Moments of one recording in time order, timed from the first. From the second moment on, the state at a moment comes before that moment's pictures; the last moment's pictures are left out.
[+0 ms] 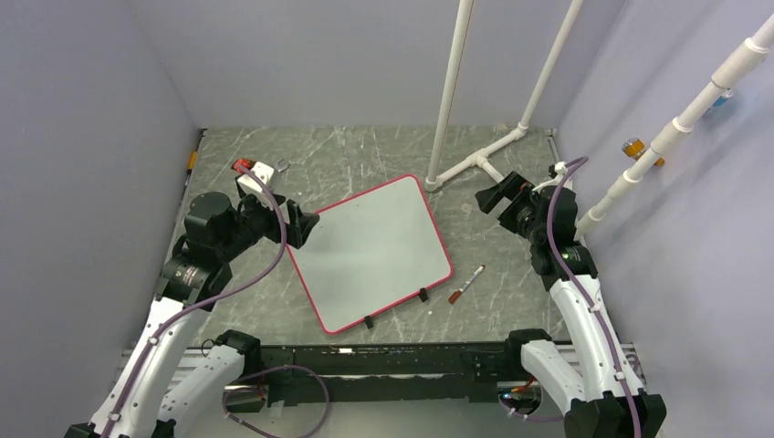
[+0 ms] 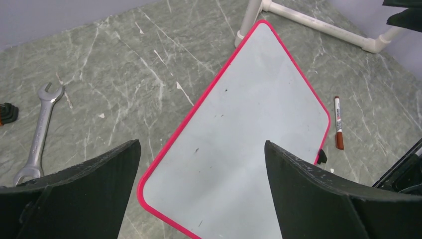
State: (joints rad) left arm -0.31 0.74 0.92 -0.42 0.29 -0.06; right arm 0.06 0.84 0.79 -0.32 -0.11 0.66
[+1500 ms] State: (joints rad) left arm -0.36 0.75 0.94 -0.44 0.29 -0.04; right arm 0.25 1.39 0.70 -0.63 0.18 0.88
